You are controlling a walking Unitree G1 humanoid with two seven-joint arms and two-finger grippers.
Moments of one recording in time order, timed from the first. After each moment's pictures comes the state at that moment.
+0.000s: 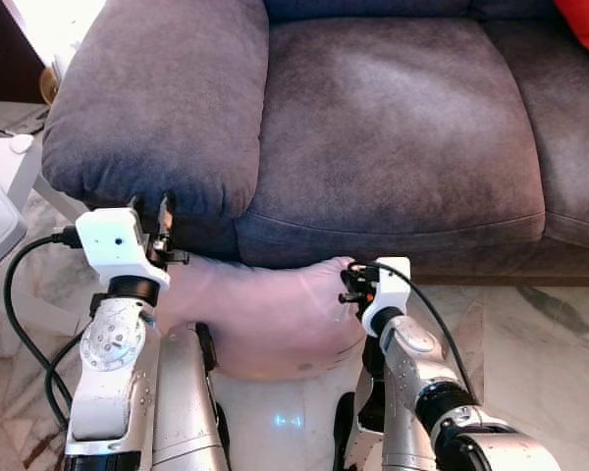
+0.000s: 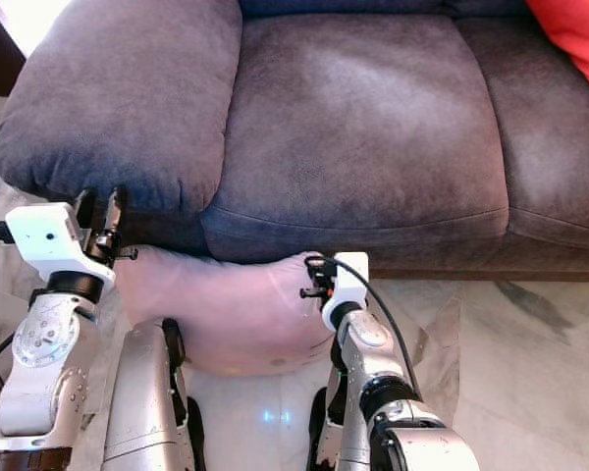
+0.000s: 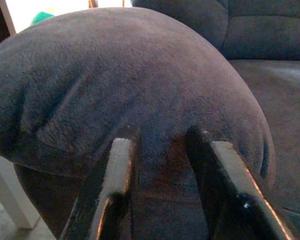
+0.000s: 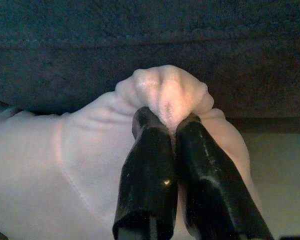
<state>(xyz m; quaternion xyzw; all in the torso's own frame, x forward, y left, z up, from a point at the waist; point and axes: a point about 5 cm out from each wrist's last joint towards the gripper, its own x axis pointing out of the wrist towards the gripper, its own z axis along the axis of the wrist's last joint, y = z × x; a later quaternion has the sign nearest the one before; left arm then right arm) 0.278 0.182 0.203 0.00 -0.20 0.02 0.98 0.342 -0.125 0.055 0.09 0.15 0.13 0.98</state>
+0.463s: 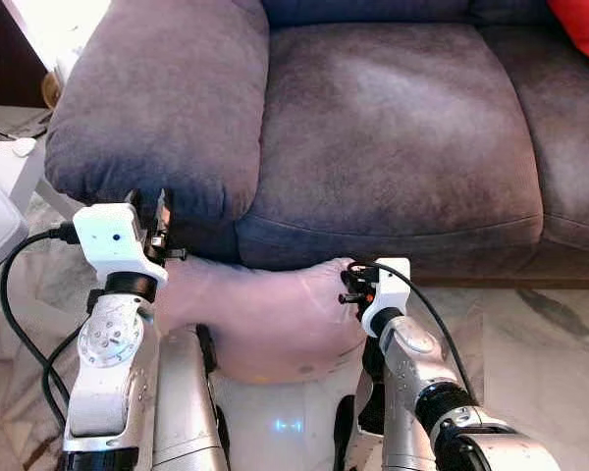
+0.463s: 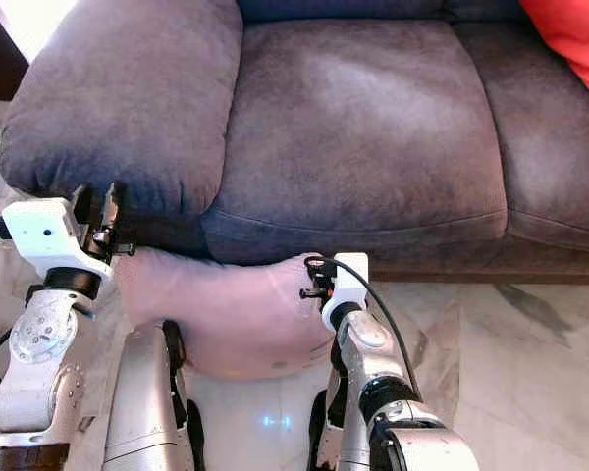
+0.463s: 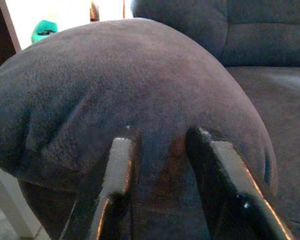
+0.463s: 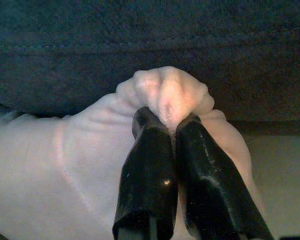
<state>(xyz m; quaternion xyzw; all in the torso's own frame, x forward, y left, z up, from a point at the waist) 0.280 0.183 0.209 0.00 -0.21 0.02 0.98 0.341 -0.125 0.054 0.10 0.15 0.13 0.98</state>
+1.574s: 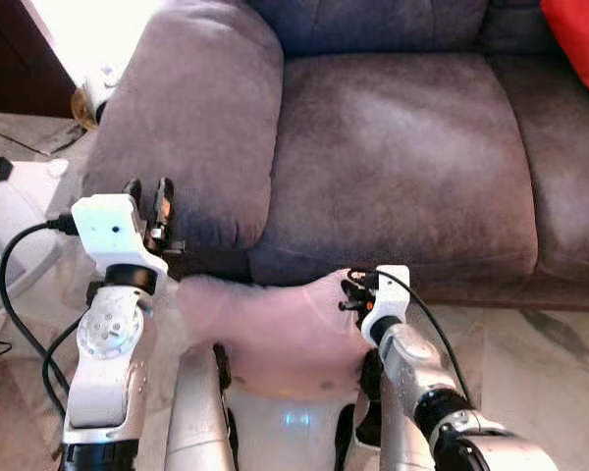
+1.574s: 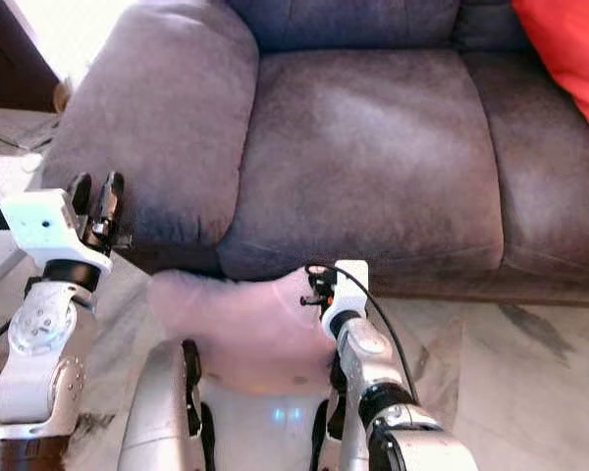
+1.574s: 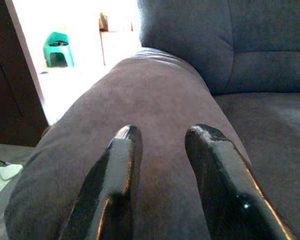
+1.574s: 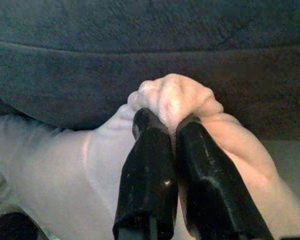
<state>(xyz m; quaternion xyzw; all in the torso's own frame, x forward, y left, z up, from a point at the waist) 0.283 0.182 0.215 0.01 -0.22 0.02 0.98 0.335 -0.124 0.044 0.10 0.17 0.12 0.97</state>
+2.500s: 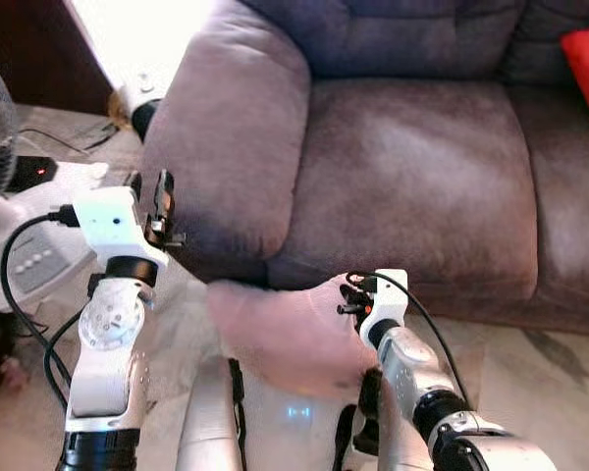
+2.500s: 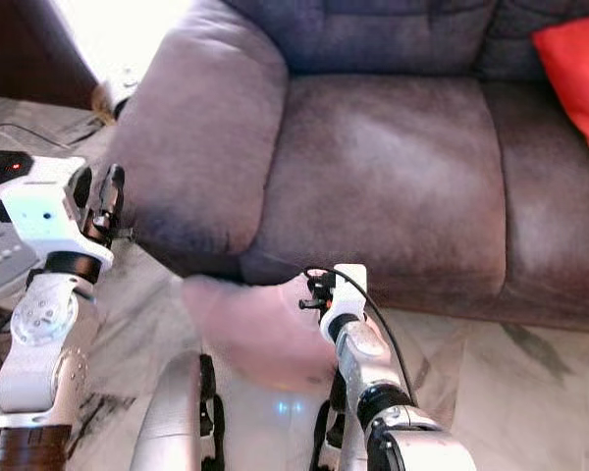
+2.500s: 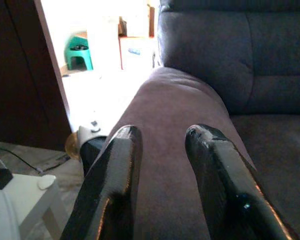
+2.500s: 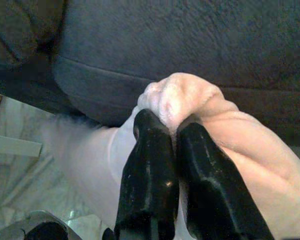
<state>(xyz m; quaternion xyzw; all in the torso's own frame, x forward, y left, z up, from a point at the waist) 0.289 0.183 0.220 0.01 -0.23 0.02 0.97 0.333 -0.122 0.040 0.11 0.18 0.12 0.97</state>
